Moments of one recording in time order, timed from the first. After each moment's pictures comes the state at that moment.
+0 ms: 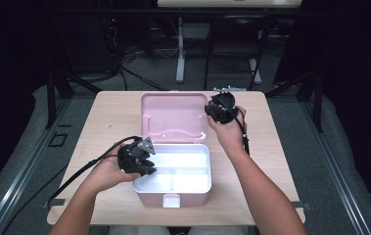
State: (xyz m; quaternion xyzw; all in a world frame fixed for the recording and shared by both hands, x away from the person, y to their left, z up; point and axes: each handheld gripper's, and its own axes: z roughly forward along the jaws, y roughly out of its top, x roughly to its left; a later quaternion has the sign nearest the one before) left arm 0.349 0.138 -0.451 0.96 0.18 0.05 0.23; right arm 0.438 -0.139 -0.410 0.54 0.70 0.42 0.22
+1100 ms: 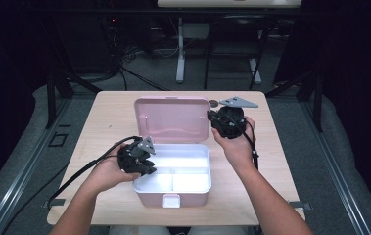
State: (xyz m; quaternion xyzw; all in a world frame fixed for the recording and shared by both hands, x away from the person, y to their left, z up) left arm 0.347 0.137 -0.451 0.96 0.18 0.06 0.23; right arm 0.375 -0.147 -0.395 0.48 0.70 0.47 0.25
